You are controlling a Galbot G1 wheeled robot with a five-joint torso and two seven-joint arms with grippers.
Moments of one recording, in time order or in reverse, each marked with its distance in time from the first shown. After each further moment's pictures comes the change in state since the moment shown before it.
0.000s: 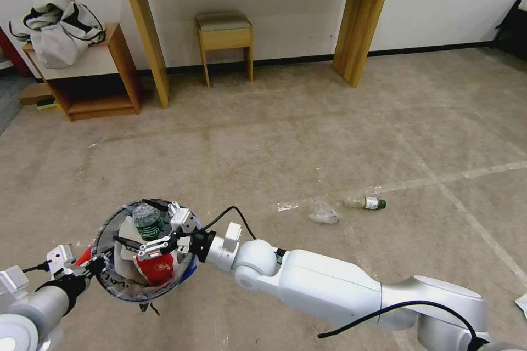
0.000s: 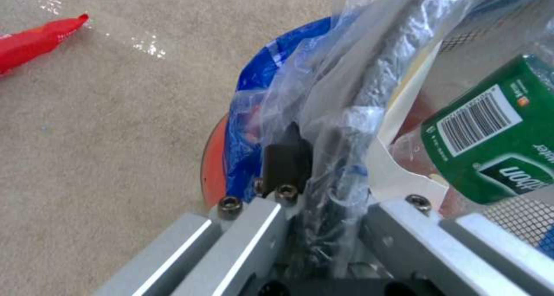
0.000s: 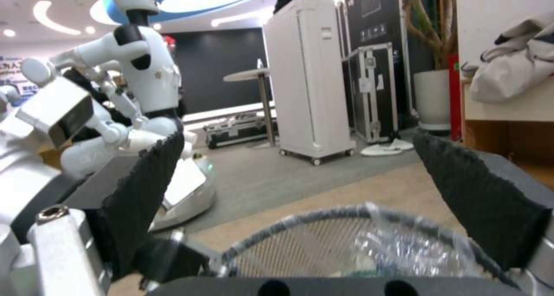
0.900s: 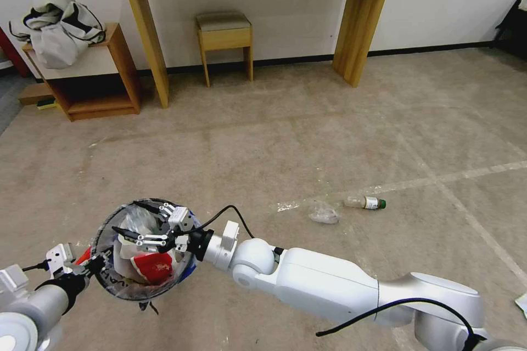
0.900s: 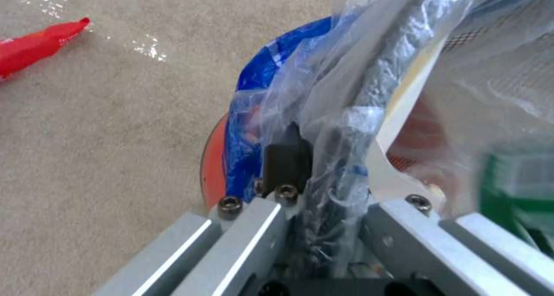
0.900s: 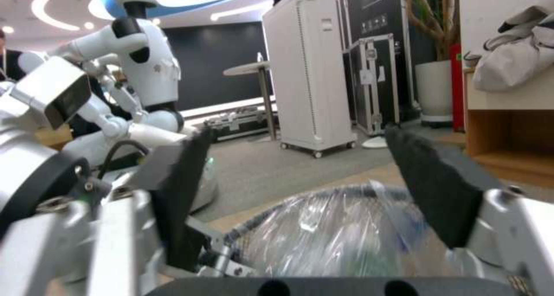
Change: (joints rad) left arm -0.005 0.010 -0.002 0.005 -0.004 0.000 -0.001; right arm 0.006 0.011 -0.024 -0.031 0.011 0.006 0.000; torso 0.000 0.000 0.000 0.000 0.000
